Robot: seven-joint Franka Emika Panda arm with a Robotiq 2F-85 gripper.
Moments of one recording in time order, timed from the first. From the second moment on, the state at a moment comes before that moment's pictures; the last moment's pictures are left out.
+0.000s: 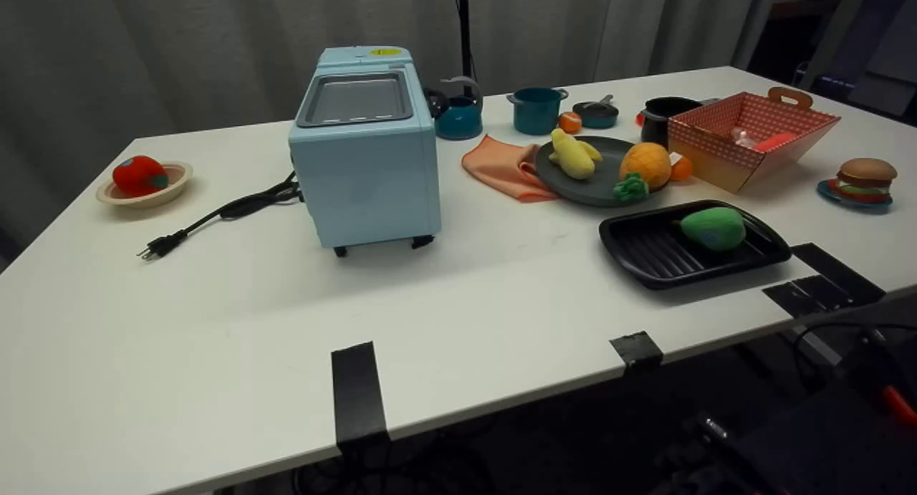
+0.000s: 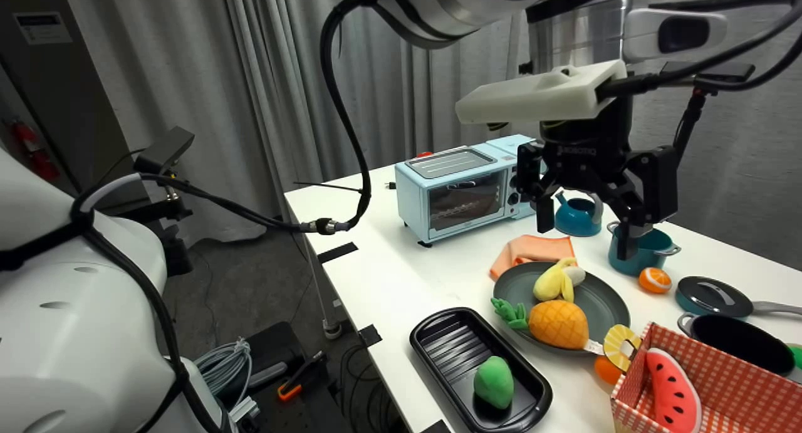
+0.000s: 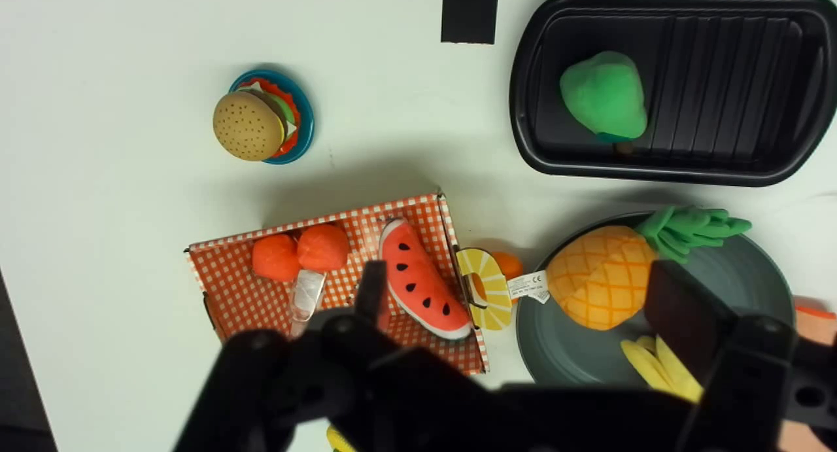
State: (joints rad) arm -0.20 -0.30 -0.16 -2.28 -0.26 2.05 -0.11
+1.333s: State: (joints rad) arm -0.11 0.25 -0.09 -1.93 0.01 2.14 -0.17
